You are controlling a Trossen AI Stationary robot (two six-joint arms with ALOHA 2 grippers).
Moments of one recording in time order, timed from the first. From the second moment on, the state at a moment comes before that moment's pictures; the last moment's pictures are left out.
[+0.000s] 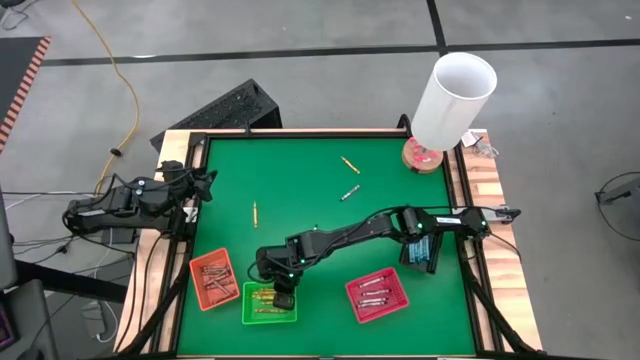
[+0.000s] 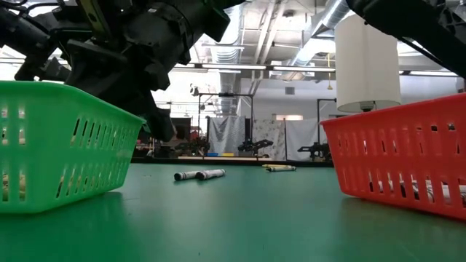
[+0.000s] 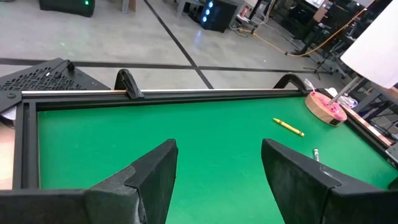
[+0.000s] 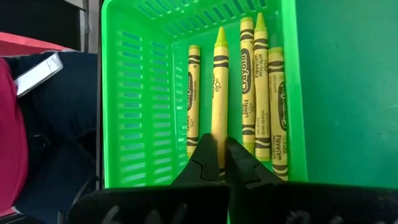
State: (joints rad) left arm 0.00 0.07 0.45 -0.75 -0.85 -0.73; right arm 0.22 2.53 2.33 -0.71 -0.42 0.44
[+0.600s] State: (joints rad) left arm 0.00 0.07 0.45 -0.75 -0.85 -0.73; right arm 0.22 2.53 2.33 -0.70 -0.42 0.44
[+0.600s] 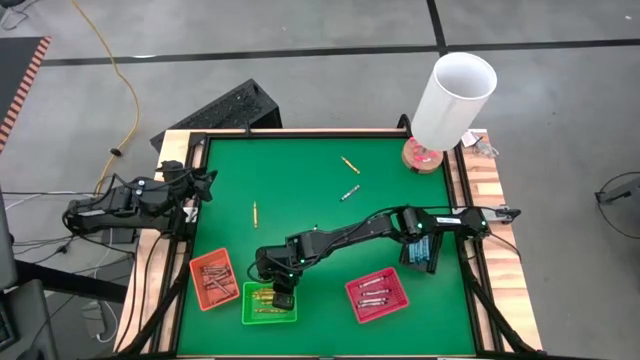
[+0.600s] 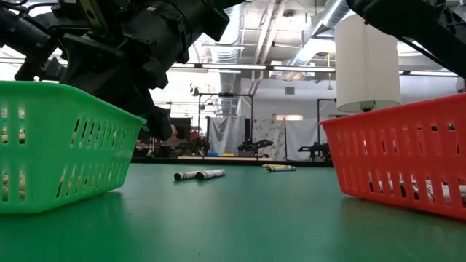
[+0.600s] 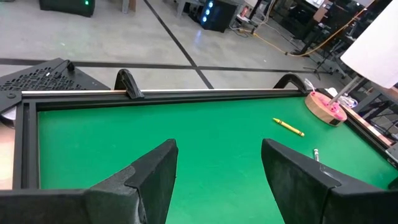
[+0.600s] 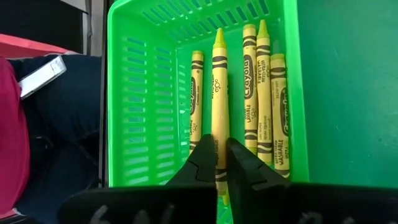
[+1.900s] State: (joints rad) left arm 0.00 0.07 0.45 -0.75 -0.82 -0.72; right arm 0.08 2.36 2.33 -0.61 -0.33 0.30
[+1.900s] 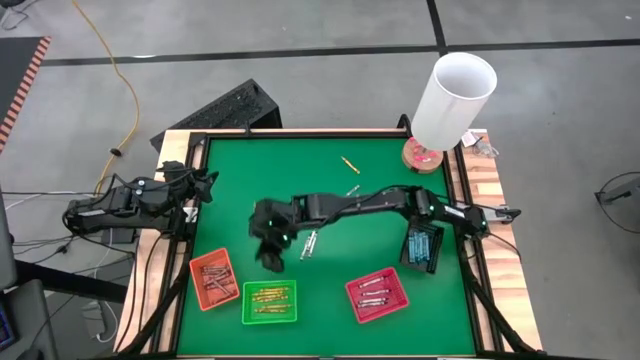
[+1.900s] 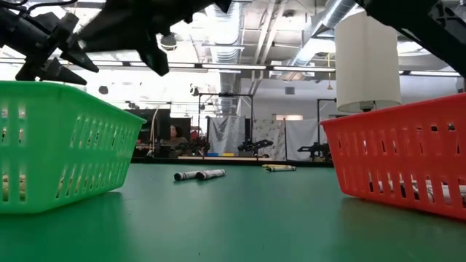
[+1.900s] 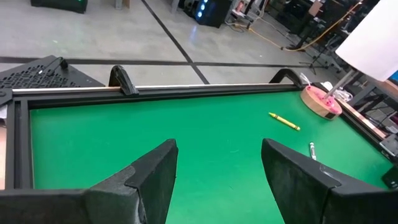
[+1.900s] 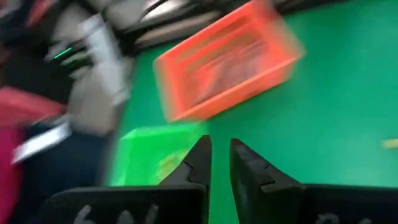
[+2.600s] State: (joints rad) left arm 0.00 0.07 0.45 -0.75 -0.84 -0.72; right arm -0.02 2.47 2.33 -0.39 0.18 0.28
